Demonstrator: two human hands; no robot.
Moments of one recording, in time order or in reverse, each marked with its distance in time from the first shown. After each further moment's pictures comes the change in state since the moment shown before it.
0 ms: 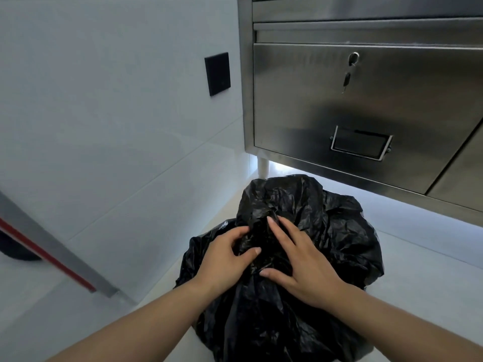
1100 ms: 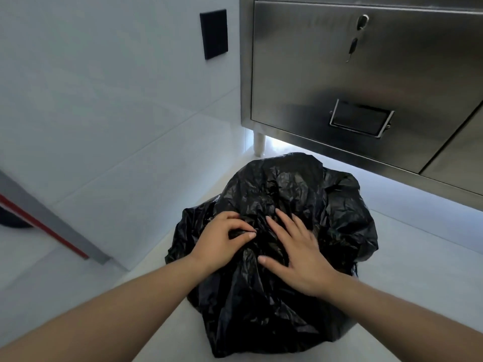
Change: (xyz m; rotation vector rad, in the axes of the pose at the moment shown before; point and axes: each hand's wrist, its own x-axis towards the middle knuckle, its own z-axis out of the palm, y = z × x) left_hand -0.006 -0.025 0.012 0.184 -0.137 0.084; right_hand -0.027 0.017 0.024 0.029 -0.197 0.169
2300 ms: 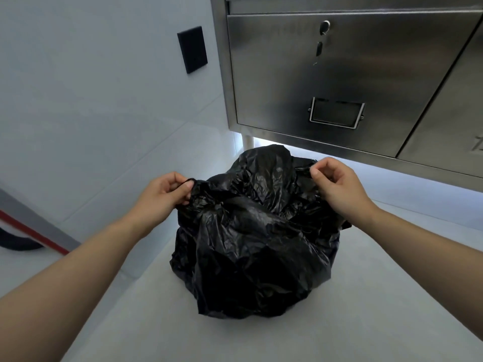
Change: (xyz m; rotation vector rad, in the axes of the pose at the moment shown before) left_hand 0.007 0.030 -0.114 -0.426 0.091 -0.082; right_hand 0.007 0.011 -0.113 0.718 0.545 0.050
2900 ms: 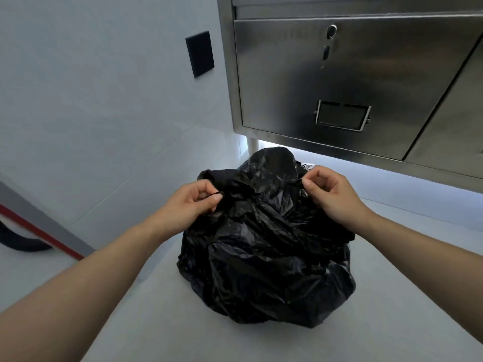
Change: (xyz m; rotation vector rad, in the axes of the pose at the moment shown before) left_hand -0.011 0.014 0.020 0.068 -0.265 0.070; right_hand -0.006 -0.009 0.019 0.039 -0.162 -0.023
